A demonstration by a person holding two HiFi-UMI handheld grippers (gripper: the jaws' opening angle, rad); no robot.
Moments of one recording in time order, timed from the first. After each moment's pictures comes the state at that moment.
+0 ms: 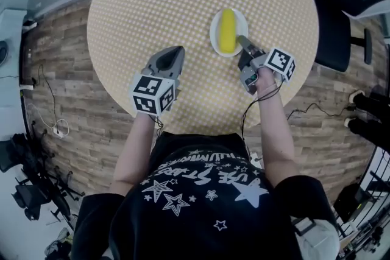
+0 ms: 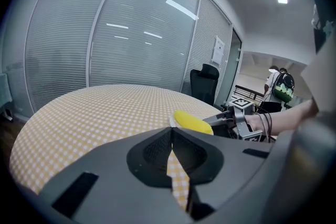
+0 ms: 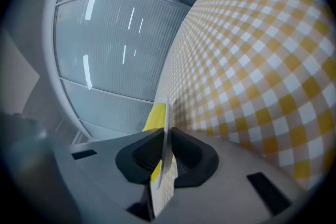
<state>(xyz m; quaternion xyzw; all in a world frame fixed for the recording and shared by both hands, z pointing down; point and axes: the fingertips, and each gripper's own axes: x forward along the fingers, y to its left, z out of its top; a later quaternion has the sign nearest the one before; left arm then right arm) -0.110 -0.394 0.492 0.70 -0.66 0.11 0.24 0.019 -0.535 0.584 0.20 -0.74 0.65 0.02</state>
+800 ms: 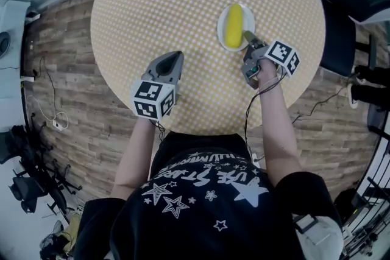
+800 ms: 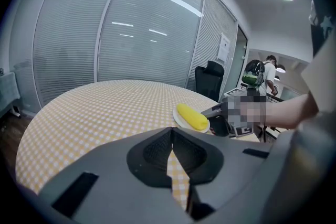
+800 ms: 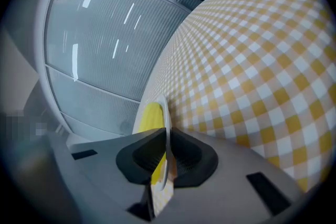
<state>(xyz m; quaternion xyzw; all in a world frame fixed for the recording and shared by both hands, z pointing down) -0.114 -0.364 0.509 0.67 -0.68 0.12 0.26 0.015 -0.550 0.602 0.26 -0.73 0.62 0.08</state>
